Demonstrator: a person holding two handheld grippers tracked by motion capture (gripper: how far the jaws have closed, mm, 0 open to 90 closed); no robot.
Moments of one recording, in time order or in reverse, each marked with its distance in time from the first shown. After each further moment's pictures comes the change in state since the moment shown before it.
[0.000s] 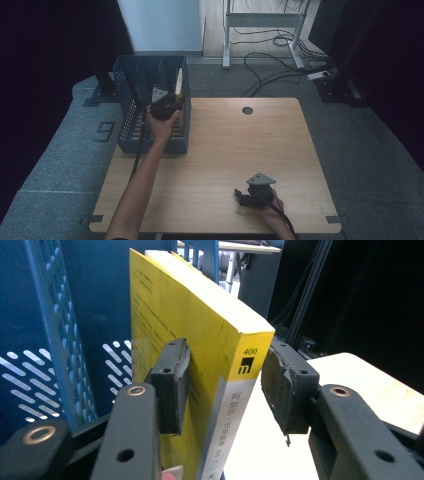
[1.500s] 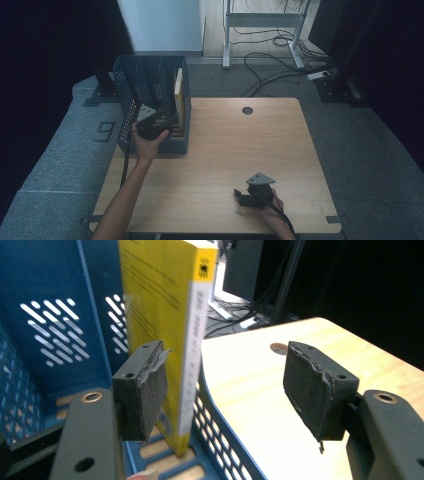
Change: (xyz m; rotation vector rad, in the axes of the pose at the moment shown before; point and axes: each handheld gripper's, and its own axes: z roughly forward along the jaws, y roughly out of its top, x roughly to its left) left arm -0.007 -0.028 -0.079 0.075 -0.073 0.031; right arm -0.001 0.001 0.001 0.003 0.010 -0.014
